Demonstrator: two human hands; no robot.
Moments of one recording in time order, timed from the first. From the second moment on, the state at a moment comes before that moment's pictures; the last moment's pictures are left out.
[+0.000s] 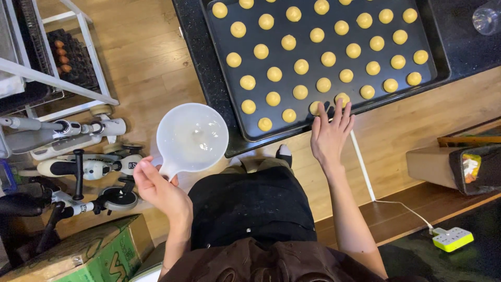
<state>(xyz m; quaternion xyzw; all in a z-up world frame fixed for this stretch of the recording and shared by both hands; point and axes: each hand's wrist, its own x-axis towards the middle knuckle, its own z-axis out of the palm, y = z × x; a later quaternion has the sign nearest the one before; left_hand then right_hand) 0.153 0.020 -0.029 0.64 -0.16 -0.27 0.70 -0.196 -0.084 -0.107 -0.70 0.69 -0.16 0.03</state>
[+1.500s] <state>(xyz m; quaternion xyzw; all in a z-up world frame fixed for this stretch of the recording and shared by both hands) 0.125 -0.005 -0.024 0.64 -0.18 -0.28 0.69 -0.113 -0.076 -0.076 -0.81 0.54 -0.19 0.13</state>
